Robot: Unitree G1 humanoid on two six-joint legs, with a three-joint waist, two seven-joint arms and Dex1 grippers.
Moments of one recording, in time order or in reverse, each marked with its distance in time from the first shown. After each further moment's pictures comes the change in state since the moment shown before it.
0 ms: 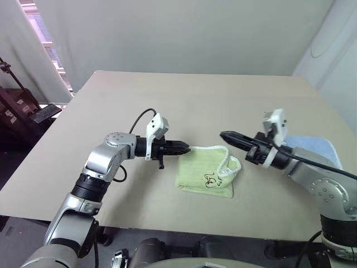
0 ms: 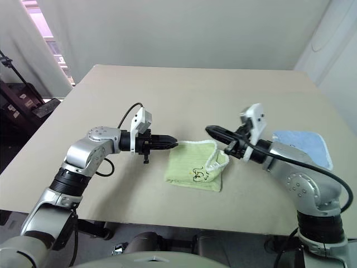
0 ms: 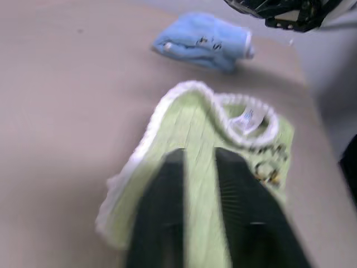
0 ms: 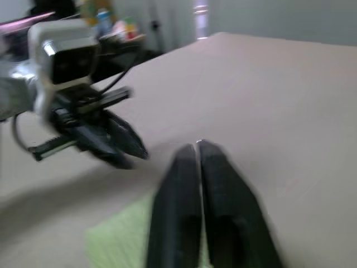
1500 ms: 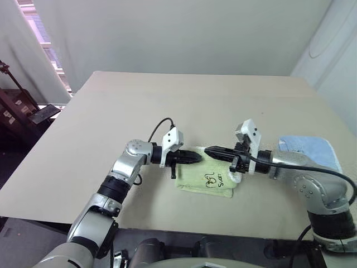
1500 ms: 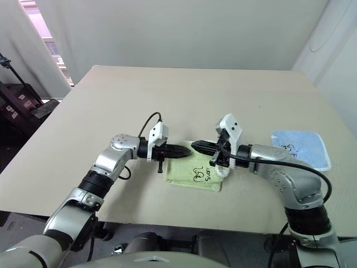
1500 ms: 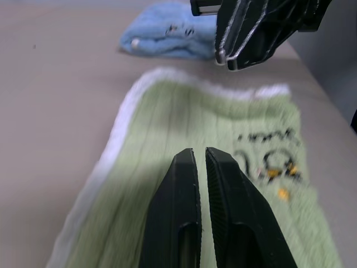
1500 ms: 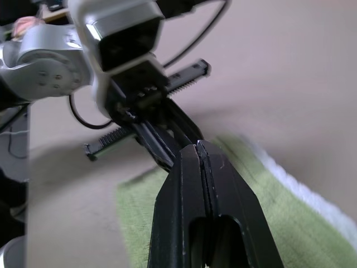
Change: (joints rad) left arm -0.017 -0.193 -0.032 0.325 0.138 -0.341 -0.098; right arm -0.046 0.070 0.108 0.064 -0.145 0.065 0.040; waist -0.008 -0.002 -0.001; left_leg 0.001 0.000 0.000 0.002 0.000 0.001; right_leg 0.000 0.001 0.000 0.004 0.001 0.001
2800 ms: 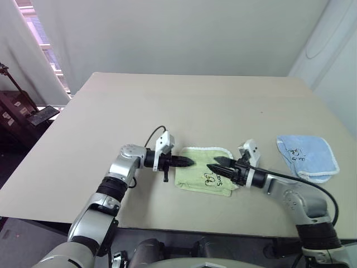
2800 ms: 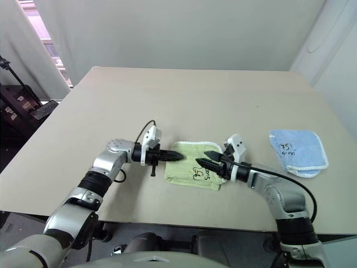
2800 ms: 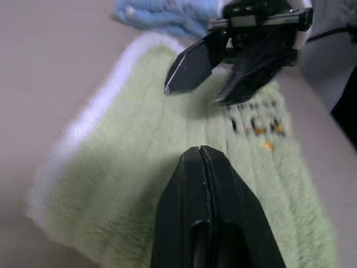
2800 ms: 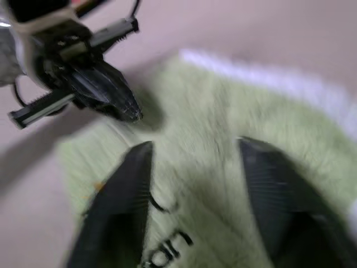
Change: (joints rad) left arm -0.007 0.026 0.084 0.077 -0.033 0.091 -0.110; right arm 0.135 0.056 -0.053 0.164 -0.036 -0.175 0.073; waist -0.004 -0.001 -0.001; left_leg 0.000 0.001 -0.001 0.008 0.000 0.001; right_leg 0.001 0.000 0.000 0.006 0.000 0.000
